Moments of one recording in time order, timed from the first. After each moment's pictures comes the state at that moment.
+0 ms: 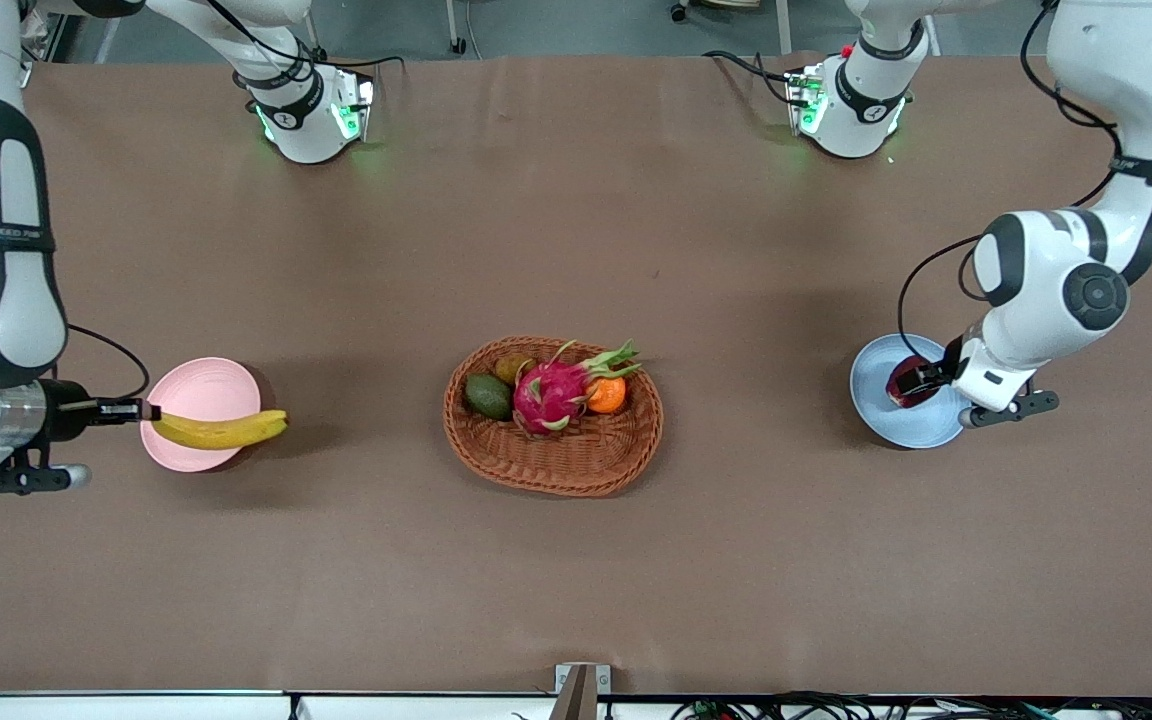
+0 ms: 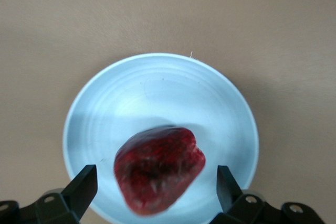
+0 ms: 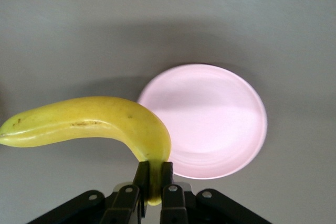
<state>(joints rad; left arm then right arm) 0.08 0.27 -0.06 -2.15 0.02 2.40 -0.21 -0.15 0.53 -0.07 -1.49 0.14 1.75 -0.30</state>
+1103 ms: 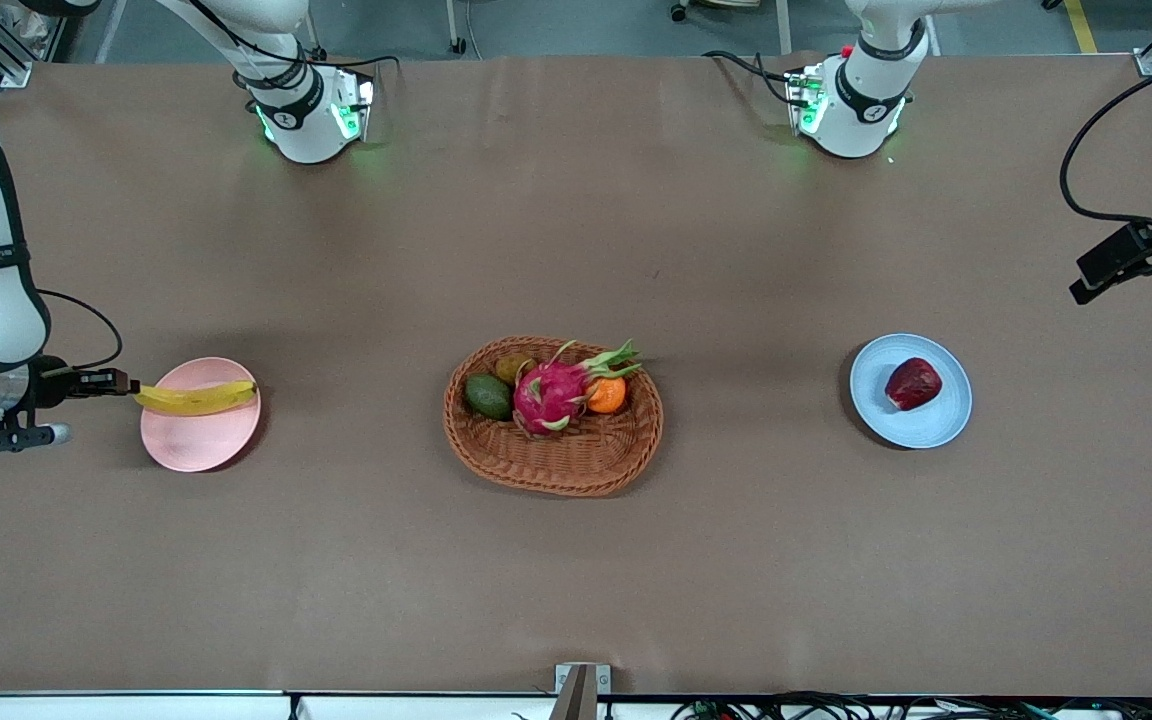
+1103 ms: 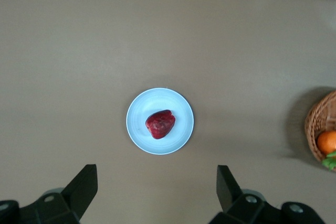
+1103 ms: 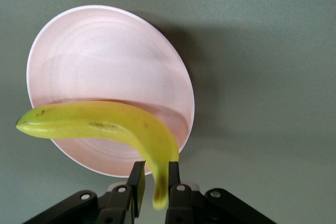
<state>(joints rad) 0.08 0.02 -0.09 -1.52 -0.01 1.63 -0.11 -0.31 0.53 -0.06 -1.72 0.13 1.96 -0.53</state>
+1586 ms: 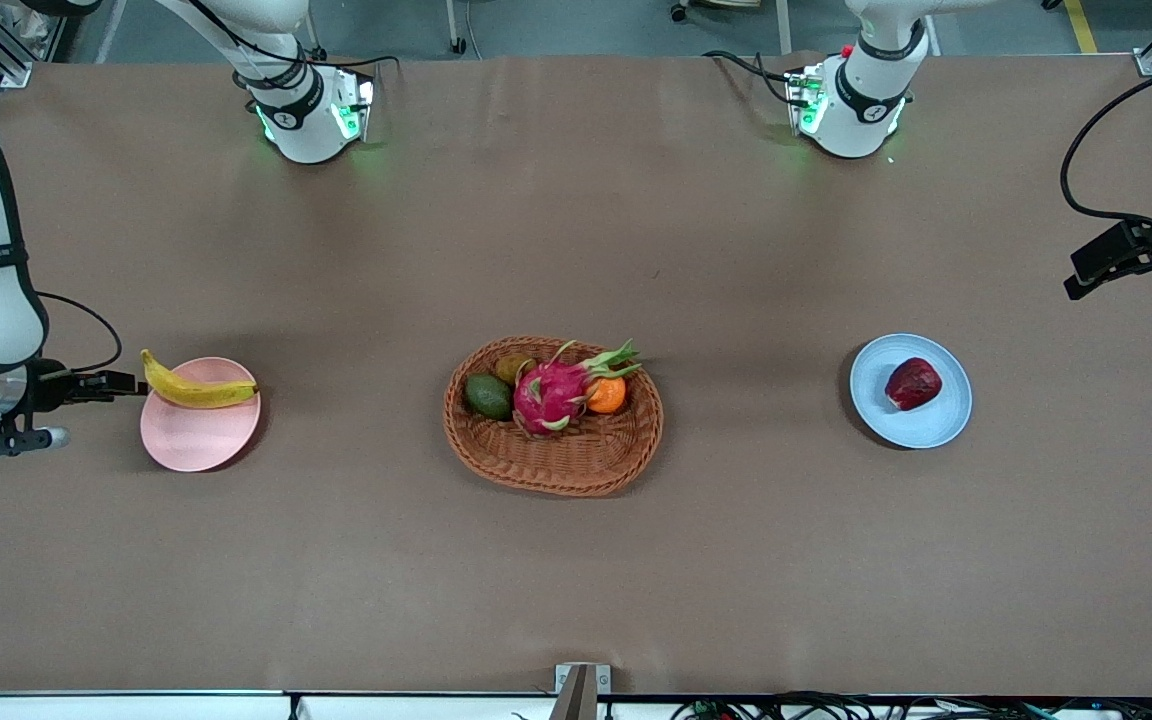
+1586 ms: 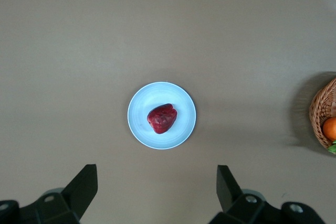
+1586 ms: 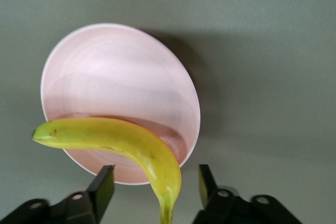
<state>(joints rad) 0.08 0.03 -0.09 -1.52 -0.01 1.61 -0.07 -0.31 0.53 -0.04 -1.69 0.14 1.97 -0.53</state>
